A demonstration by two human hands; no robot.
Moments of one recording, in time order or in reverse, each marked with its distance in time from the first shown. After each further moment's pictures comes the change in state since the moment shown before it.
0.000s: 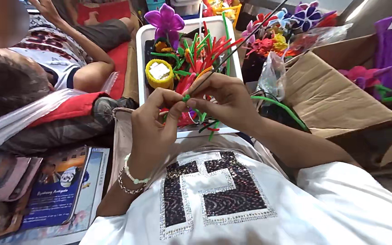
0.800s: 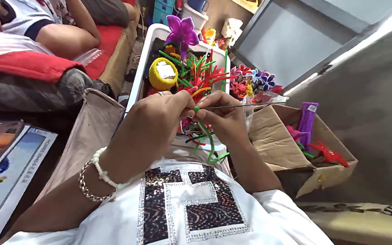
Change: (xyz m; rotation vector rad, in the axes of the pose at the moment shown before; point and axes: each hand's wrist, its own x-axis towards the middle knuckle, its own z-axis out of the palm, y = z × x) left_hand -0.001 -0.001 -0.014 0.371 -0.010 0.170; right_hand 0.001 0.002 -0.001 0.262 -0.046 0.246
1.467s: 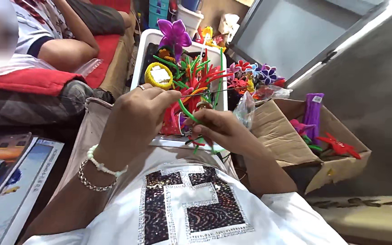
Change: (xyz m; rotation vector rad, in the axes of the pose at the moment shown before) left_hand 0.006 -0.022 -0.001 0.144 -0.004 0.074; right_hand -0.016 -0.021 -0.018 -0.529 -0.324 0.153
